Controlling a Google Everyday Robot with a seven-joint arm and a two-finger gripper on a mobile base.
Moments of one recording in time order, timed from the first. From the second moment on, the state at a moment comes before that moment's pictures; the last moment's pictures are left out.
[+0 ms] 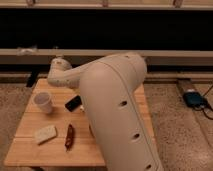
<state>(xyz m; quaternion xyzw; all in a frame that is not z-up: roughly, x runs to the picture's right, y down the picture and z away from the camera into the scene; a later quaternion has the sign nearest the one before) -0.142 -0.022 0.881 -0.09 0.12 -0.05 0.99</state>
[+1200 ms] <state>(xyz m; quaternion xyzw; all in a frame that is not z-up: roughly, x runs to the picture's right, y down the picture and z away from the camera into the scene) -0.123 0.034 0.887 -0.13 0.15 -0.14 0.97</state>
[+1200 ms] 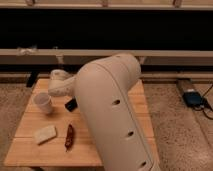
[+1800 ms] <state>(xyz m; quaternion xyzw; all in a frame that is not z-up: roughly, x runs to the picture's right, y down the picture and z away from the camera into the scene) -0.138 0.061 0.893 -0.13 0.15 -0.19 0.96</state>
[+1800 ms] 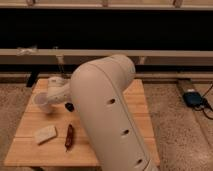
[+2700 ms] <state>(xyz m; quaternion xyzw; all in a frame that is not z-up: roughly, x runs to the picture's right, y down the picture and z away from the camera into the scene) -0.146 0.083 0.918 -0.14 0.18 -0.24 0.94</state>
